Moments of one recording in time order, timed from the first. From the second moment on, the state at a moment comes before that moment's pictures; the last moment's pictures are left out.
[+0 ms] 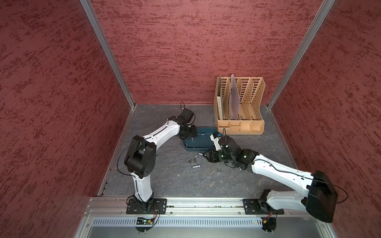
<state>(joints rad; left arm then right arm) -0.49 1.83 1.43 -0.75 0.19 -0.64 0.84 1.26 0.84 -0.30 -0.14 0.69</state>
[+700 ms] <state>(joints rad) -0.57 1.37 0.91 -0.56 0.37 -0.74 0.83 1.18 0.84 -0.62 -0.05 0.80</state>
